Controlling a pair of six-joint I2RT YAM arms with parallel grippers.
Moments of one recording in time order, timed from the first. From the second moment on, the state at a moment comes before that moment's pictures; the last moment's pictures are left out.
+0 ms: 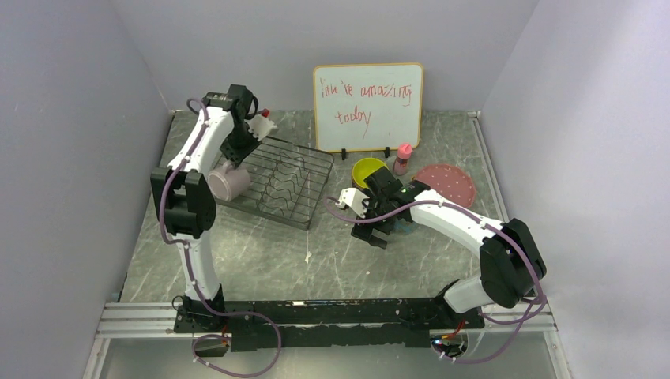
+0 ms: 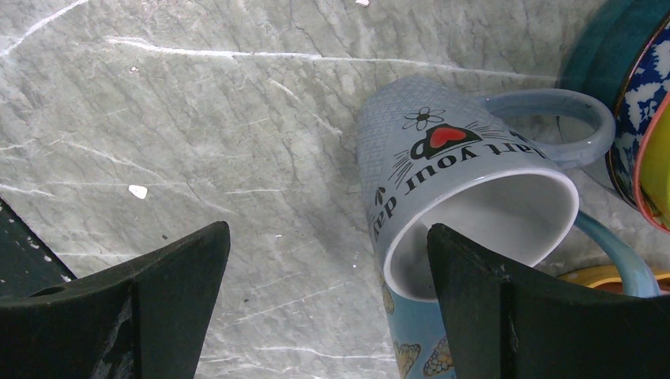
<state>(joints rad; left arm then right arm) -0.17 2.01 1.95 -1.28 -0.08 0.63 0.64 1.44 0.95 -0.70 -0.17 -0.61</state>
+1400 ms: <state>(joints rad) -0.24 1.67 1.94 -1.22 0.21 0.59 0.48 1.31 1.32 -0.65 -0.44 -0.43</state>
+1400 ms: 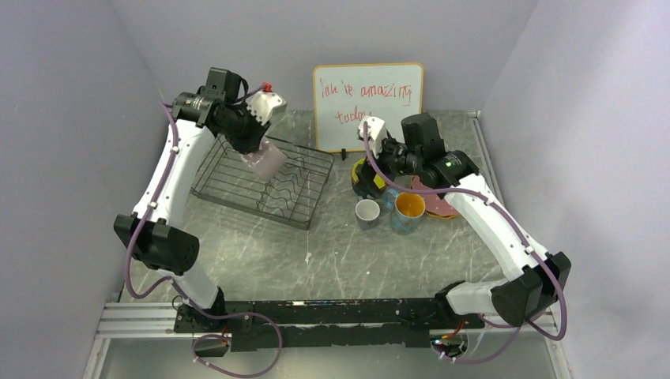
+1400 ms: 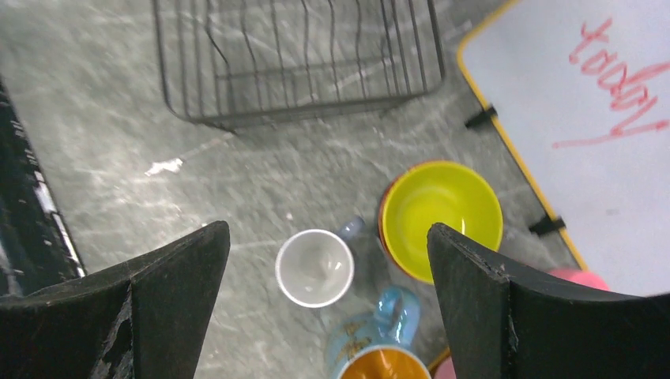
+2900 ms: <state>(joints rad) -0.46 1.46 1.65 -0.89 0.83 0.24 0.46 1.46 1.41 -0.80 -1.11 -0.56</state>
